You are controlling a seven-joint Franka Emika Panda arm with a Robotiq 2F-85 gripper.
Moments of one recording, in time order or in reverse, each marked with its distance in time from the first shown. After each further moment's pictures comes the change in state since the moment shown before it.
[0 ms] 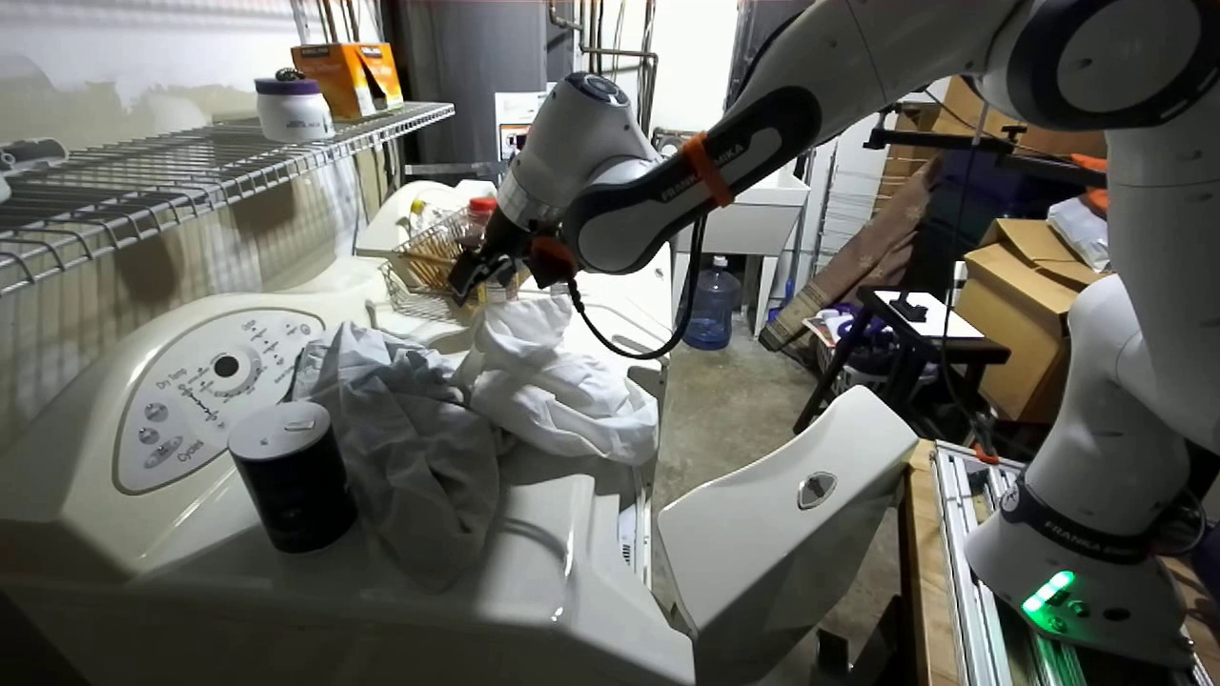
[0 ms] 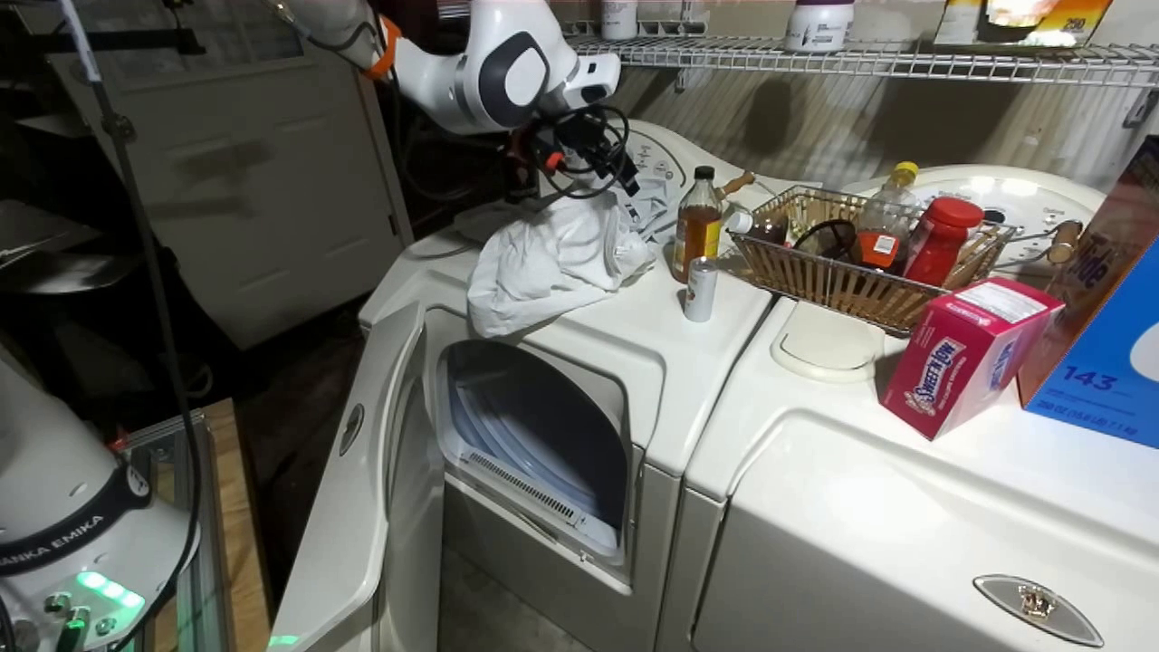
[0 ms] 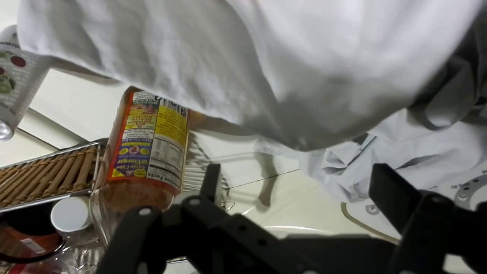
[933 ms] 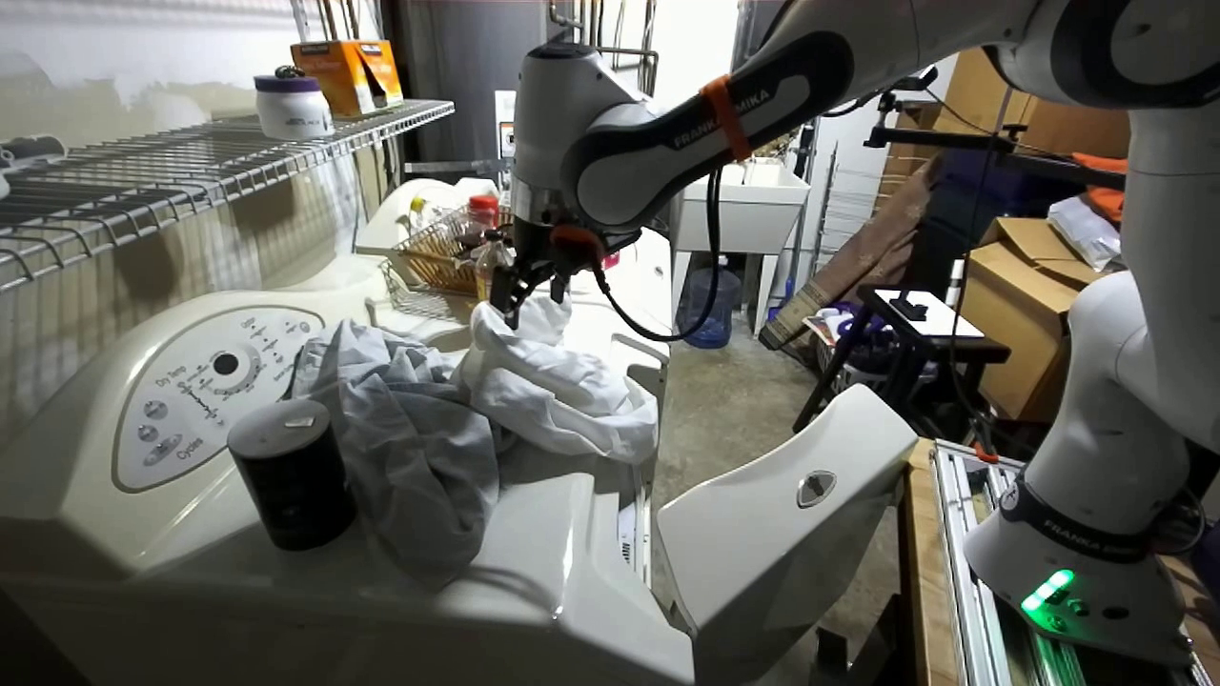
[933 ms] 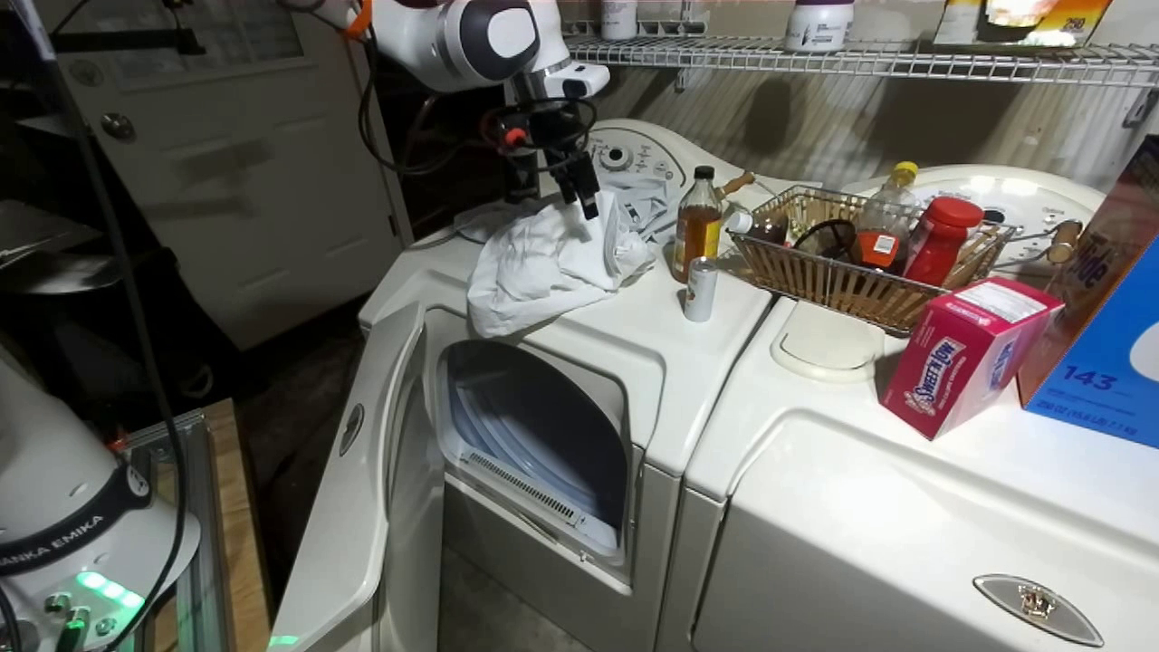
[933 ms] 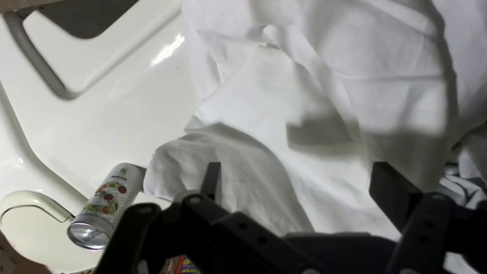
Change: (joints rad) arm -0.008 -0.068 0.044 0.029 0.012 -0.495 0.058
